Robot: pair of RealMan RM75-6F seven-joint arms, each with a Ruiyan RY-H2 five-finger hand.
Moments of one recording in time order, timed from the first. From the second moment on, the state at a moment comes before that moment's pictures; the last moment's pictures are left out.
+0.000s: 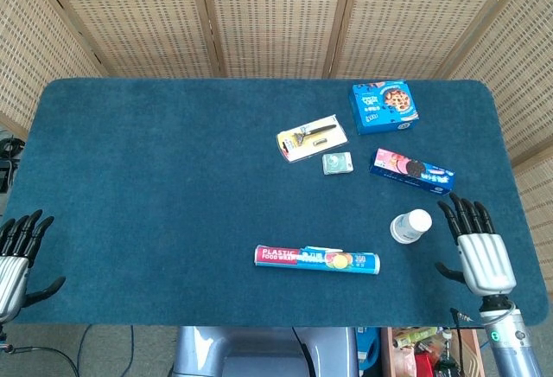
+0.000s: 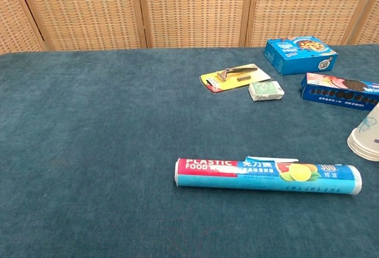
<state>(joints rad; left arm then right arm) -0.03 -1.10 0.01 -1.67 1.59 1.54 0.09 0.17 -1.13 0.12 -1.78 -1.43 1.36 -0.27</state>
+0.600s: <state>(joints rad) -0.05 -1.12 0.00 -1.64 1.56 1.50 0.07 0.33 -1.16 0.18 -1.71 -1.10 1.13 -0.38</state>
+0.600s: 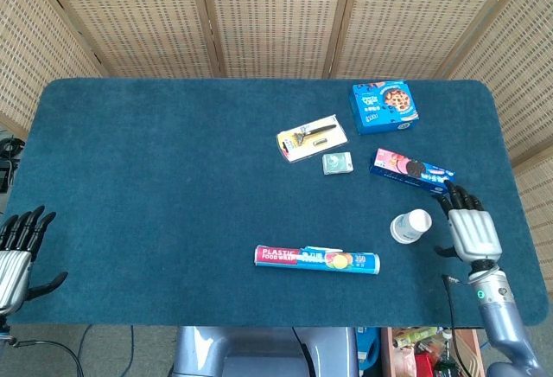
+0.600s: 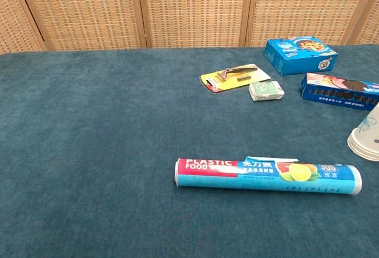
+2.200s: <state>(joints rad) -0.06 -1.14 -0.01 -1.60 1.52 1.48 0.06 0.44 -1.40 0.15 -1.45 -1.02 1.06 -0.36</state>
